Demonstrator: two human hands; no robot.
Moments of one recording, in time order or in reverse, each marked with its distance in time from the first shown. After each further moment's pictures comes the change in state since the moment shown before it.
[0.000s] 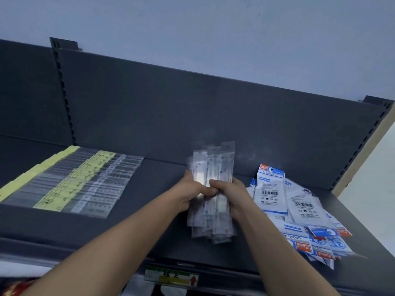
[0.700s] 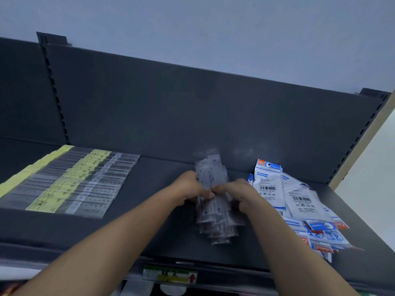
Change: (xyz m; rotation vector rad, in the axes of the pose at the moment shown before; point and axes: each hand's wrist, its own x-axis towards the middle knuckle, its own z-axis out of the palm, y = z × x) left_hand -0.001 0.010 0.002 0.494 -0.058 0.034; right_hand 0.015 -0.005 -0.016 -0.523 0.181 0.164
